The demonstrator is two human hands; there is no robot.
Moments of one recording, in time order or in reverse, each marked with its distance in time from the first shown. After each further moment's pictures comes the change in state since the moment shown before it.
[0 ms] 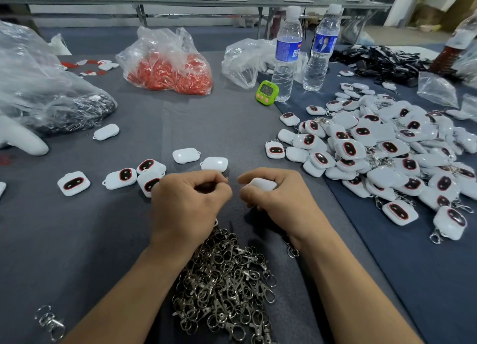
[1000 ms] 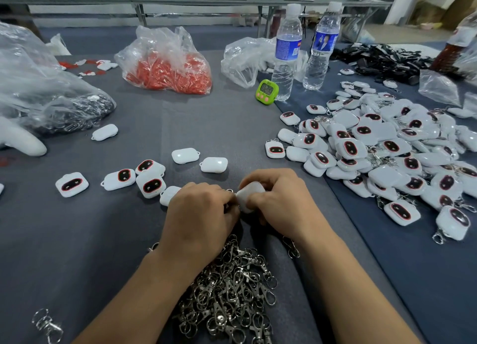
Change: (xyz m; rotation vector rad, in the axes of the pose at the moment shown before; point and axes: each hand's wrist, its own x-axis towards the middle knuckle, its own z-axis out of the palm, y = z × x) left_hand -0.007 -0.007 0.008 0.621 -0.199 0.392; right_hand 0.003 -0.008 -0.002 -0.327 -0.015 0.001
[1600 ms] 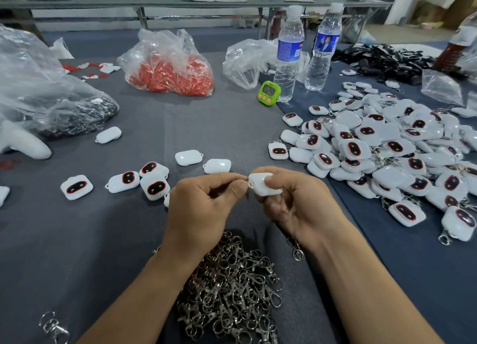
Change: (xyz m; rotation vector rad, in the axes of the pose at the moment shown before) left_hand 0.006 -0.003 -0.003 -0.776 0.082 -0.289; right_hand 0.000 0.000 -0.010 0.991 -0.178 0.252
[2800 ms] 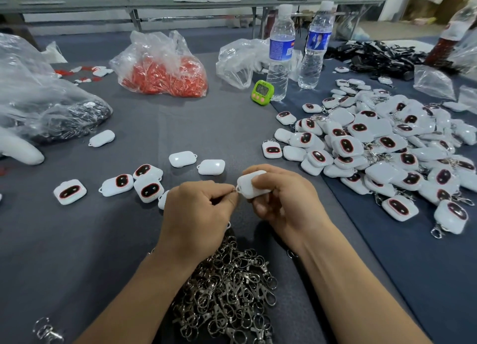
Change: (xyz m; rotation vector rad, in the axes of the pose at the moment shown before) left_hand -0.002 0.011 -0.002 0.295 -0.062 0.077; right_hand 0.000 0.008 0.010 -0.036 0.120 -0.050
